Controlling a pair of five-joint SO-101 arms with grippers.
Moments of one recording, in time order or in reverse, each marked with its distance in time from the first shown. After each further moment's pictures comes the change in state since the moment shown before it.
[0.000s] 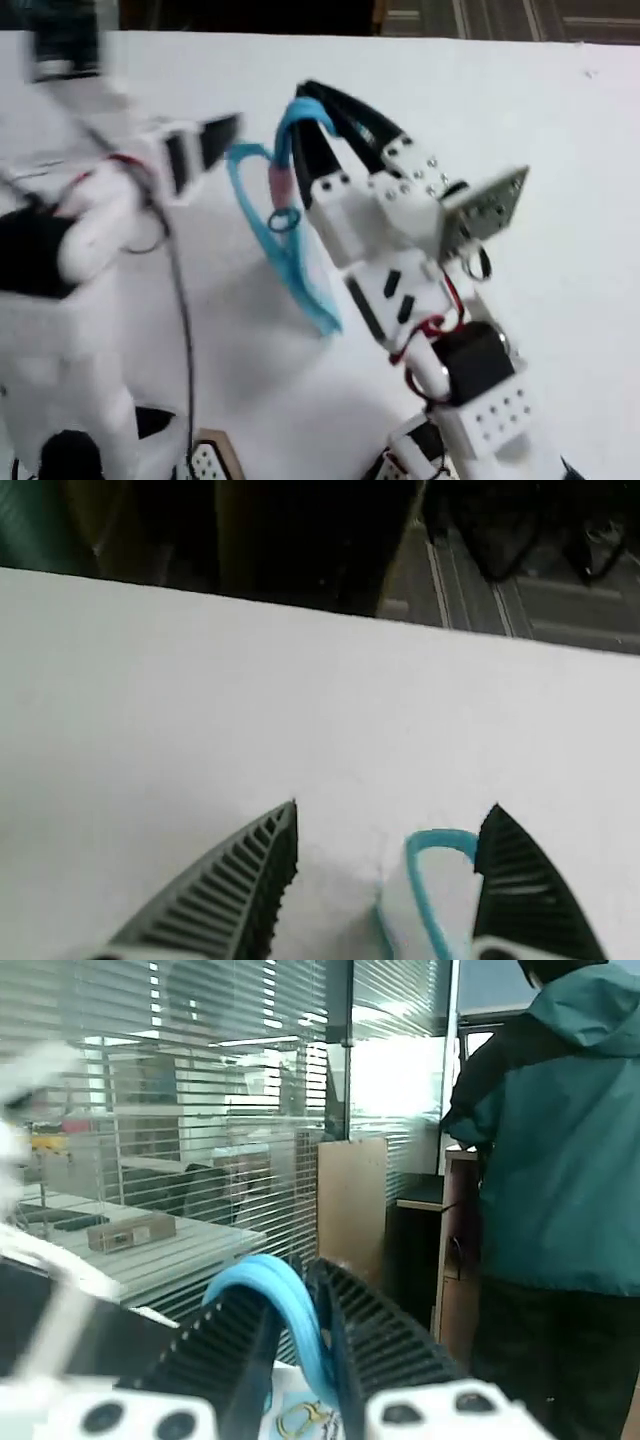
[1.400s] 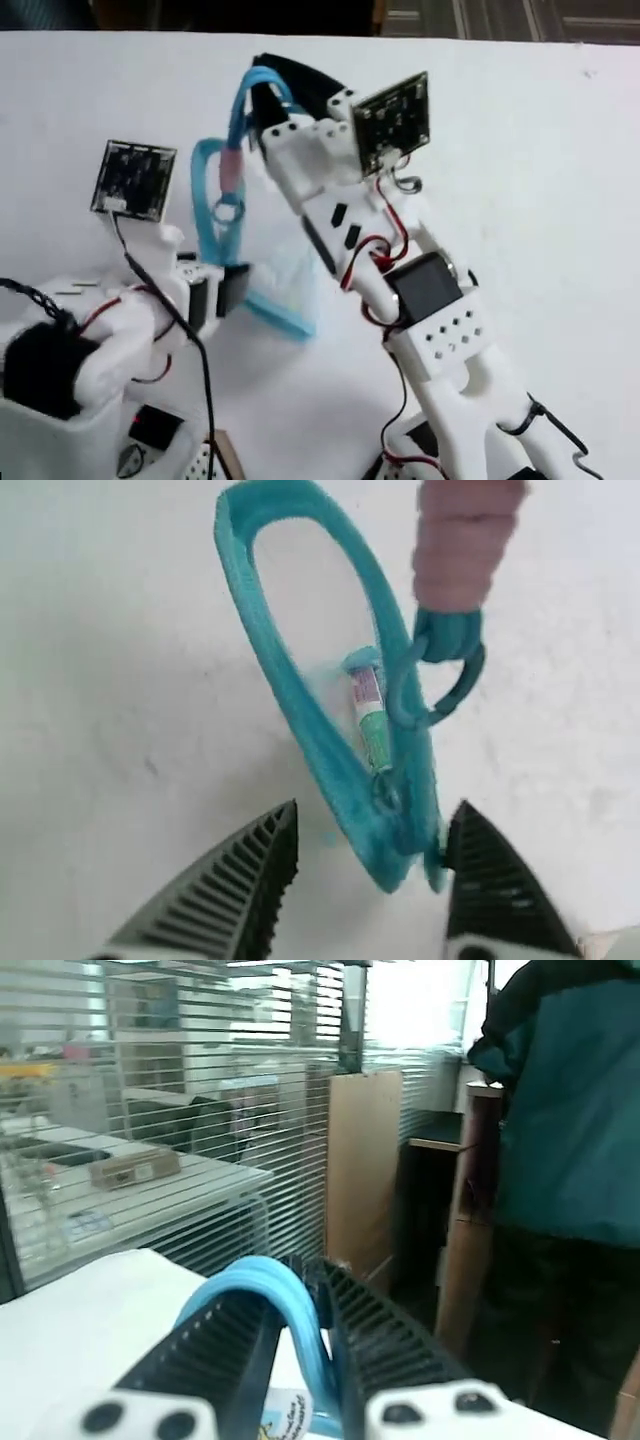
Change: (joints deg) left arm 14.2 -28.1 38.3 5.3 -4.9; right arm -0.1 17.4 -8.7 -0.9 0.4
